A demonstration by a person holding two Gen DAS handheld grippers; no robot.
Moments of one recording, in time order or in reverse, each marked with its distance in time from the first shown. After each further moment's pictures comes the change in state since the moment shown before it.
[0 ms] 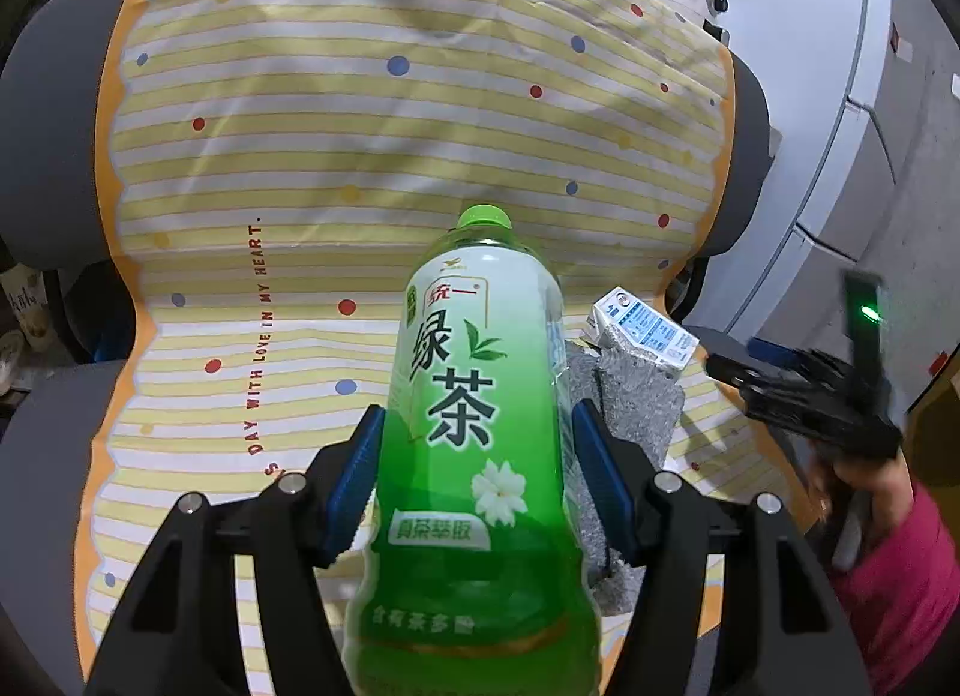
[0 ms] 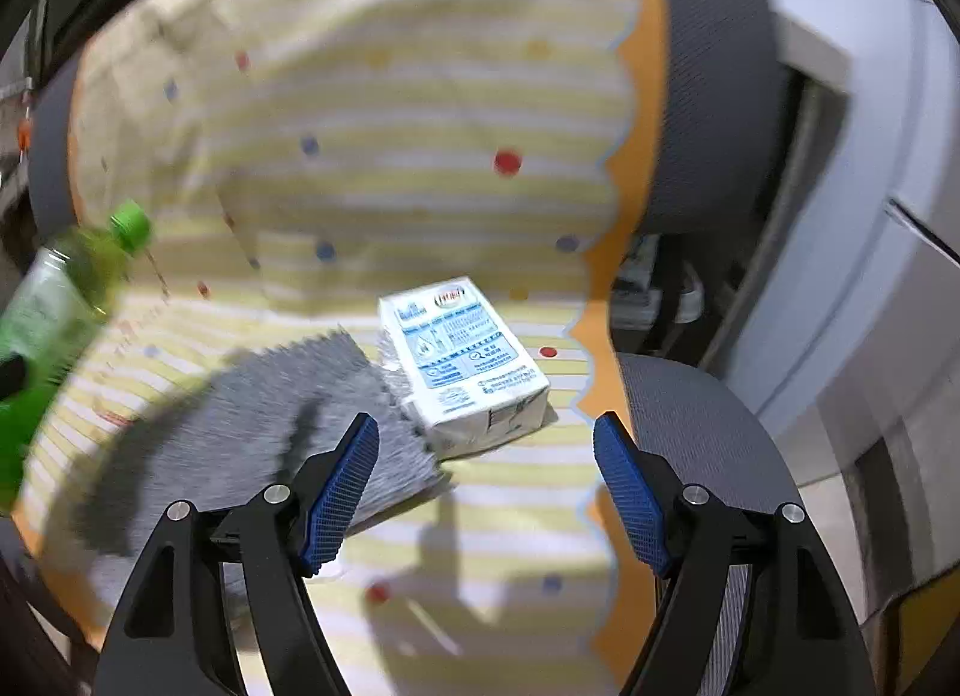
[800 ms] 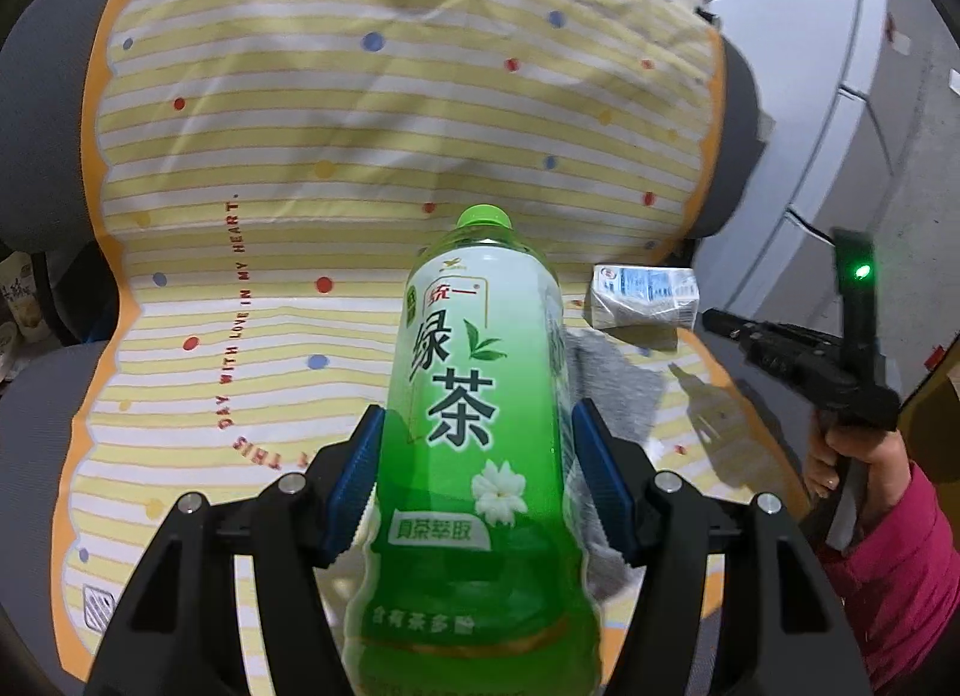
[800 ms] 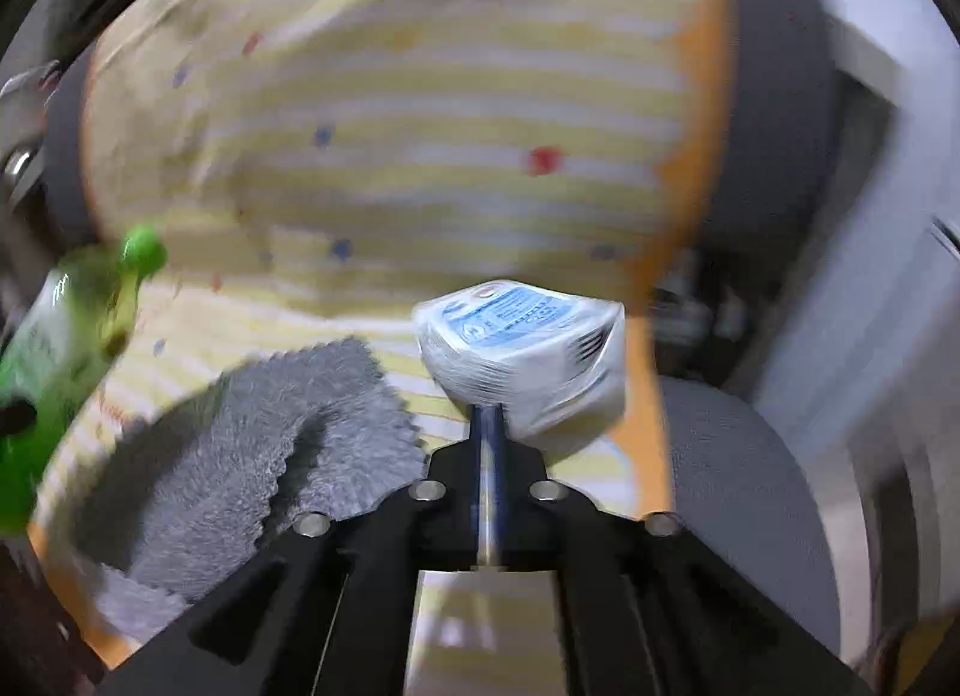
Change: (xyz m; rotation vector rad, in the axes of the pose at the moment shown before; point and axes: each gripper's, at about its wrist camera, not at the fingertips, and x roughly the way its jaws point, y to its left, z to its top) left arm 0.001 -0.020 -0.017 -0.002 0.014 -0.032; right arm -0.034 -0.009 -0.006 0.076 -0.074 0.042
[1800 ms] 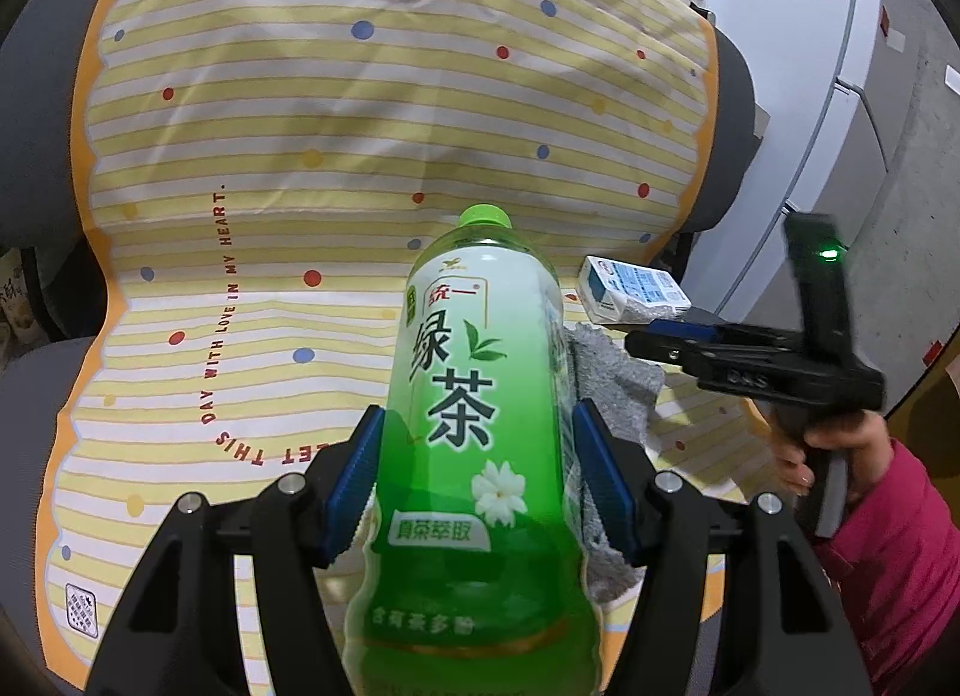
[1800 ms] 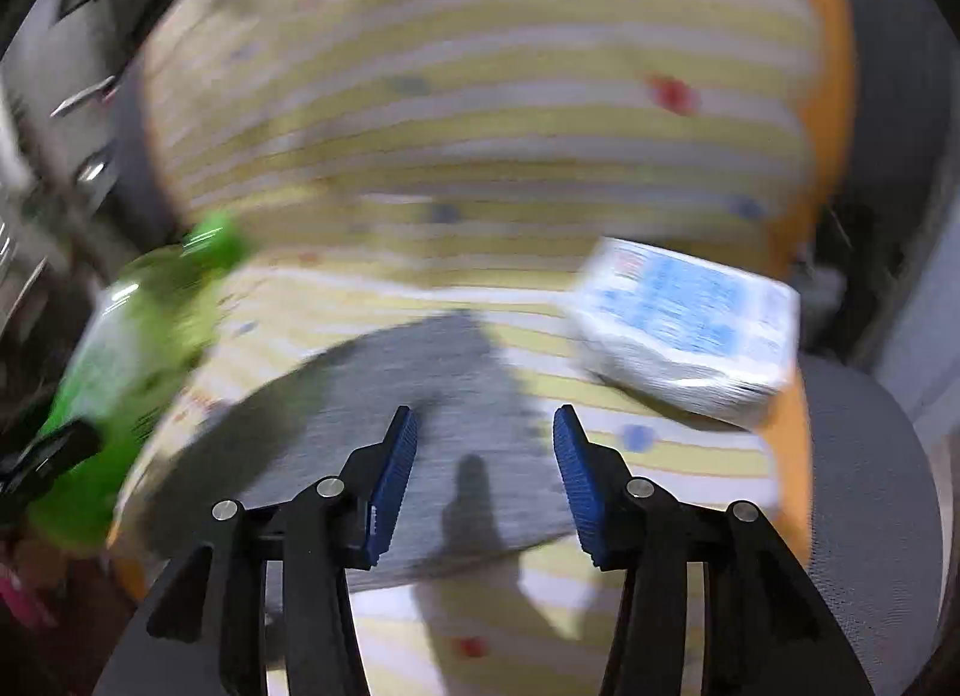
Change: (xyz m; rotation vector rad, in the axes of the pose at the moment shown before) left arm 0.010 0.005 -0.003 -0.007 0.001 -0.003; right arm 0.045 0.031 0.011 -0.126 0.098 0.261
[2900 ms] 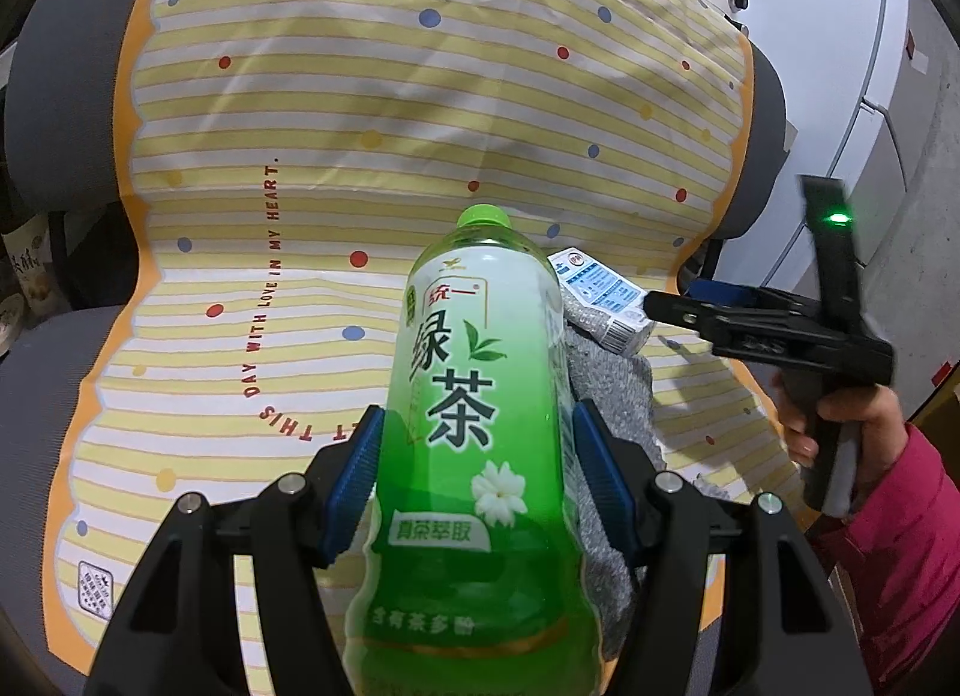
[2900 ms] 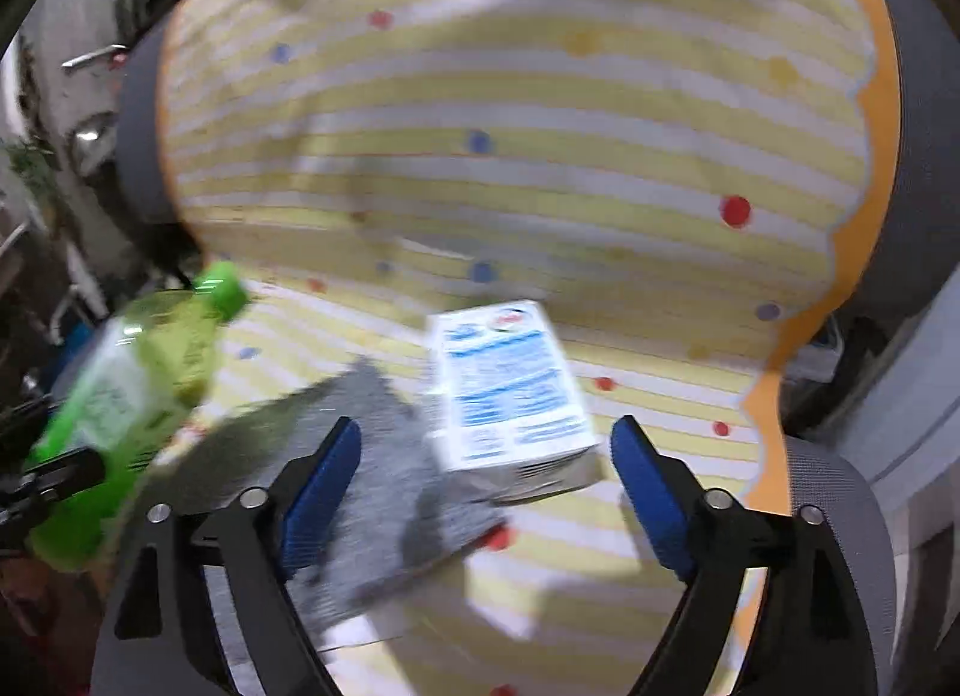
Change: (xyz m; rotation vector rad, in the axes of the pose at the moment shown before) left arm -0.004 0.026 -0.008 -0.052 0.002 0.031; right arm 0.017 -0.008 0.031 -0.016 0.005 -0.066
